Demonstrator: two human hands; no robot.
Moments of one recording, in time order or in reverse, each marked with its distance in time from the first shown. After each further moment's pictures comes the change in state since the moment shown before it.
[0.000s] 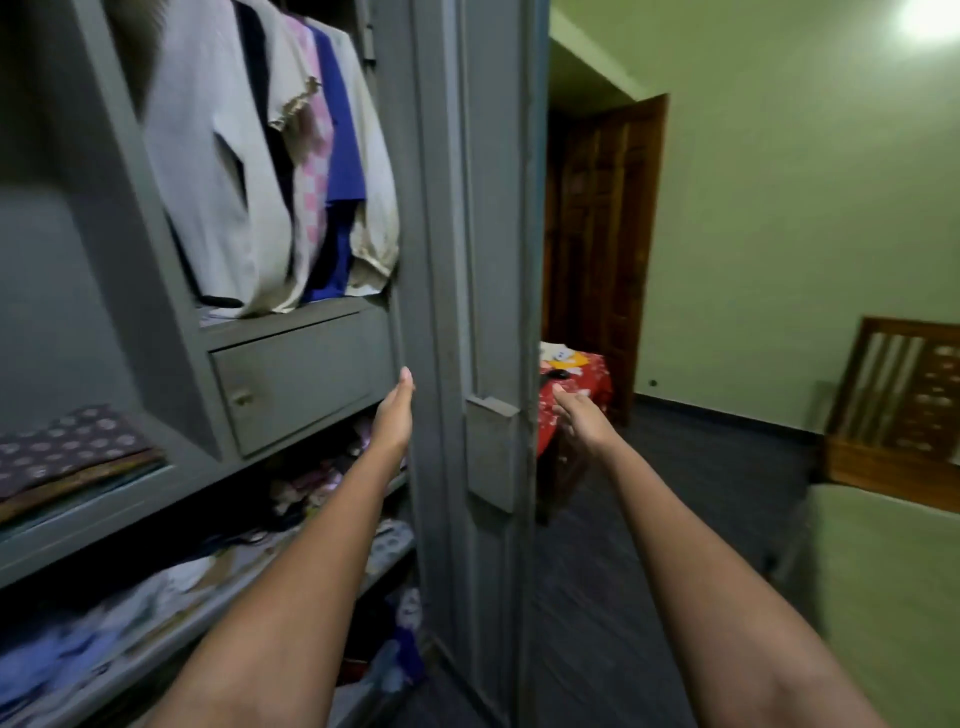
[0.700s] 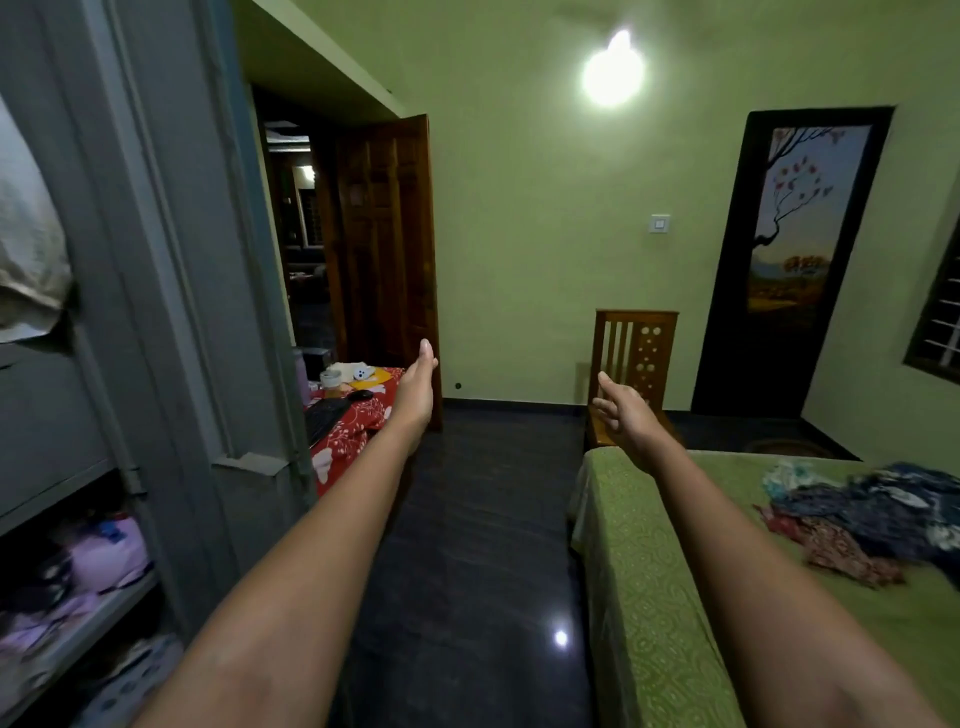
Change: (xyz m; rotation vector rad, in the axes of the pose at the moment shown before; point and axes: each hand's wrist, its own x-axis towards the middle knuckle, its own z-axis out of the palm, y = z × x) left_hand 0.000 0.025 0.308 -0.043 -0.594 0.092; right_hand -0.084 0.006 -0.285 0.032 0.602 0.058
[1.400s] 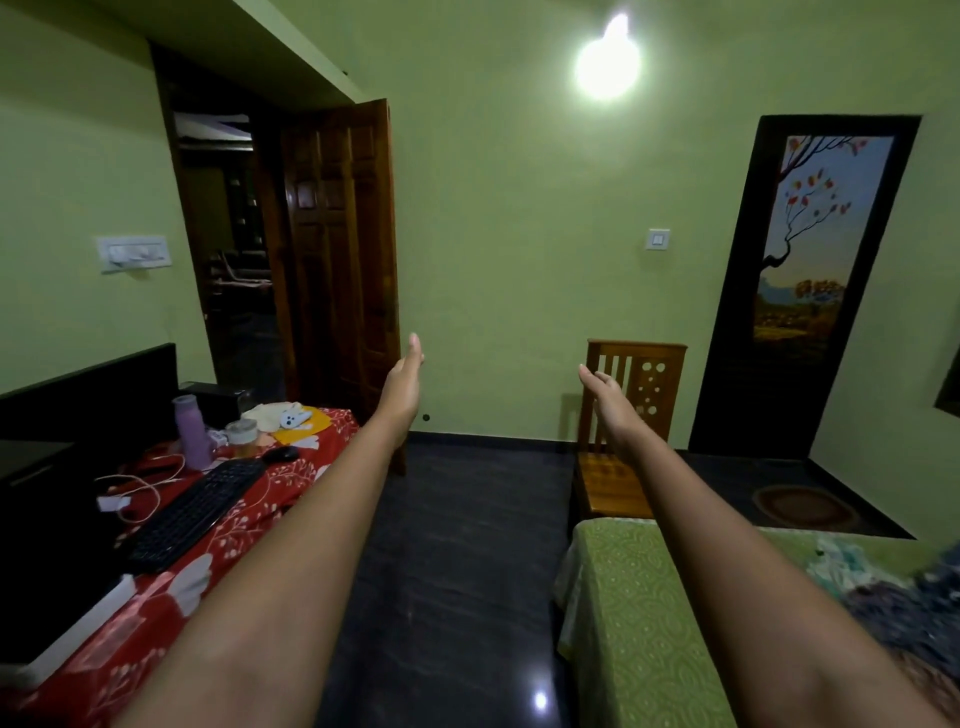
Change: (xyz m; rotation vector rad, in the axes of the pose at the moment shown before) left_hand 0.399 -0.067 0.118 -0.005 -0.011 -0.001; right_hand 0.421 0.008 -0.025 -0.153 0.055 -0.039
